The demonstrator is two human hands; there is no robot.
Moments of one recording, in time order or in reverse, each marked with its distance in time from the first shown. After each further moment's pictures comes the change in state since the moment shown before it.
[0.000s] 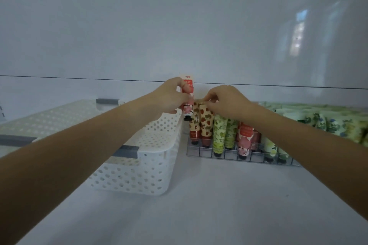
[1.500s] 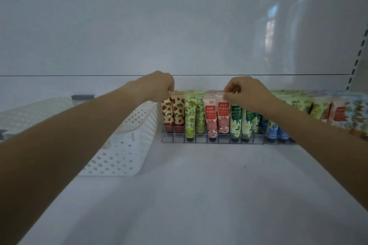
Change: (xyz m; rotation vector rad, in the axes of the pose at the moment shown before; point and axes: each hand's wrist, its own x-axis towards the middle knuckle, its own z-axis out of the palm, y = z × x) left_hand 0.026 0.016 0.019 0.981 -0.056 0.320; right_hand -0.073 0.068 -0.053 0.105 0.139 0.152
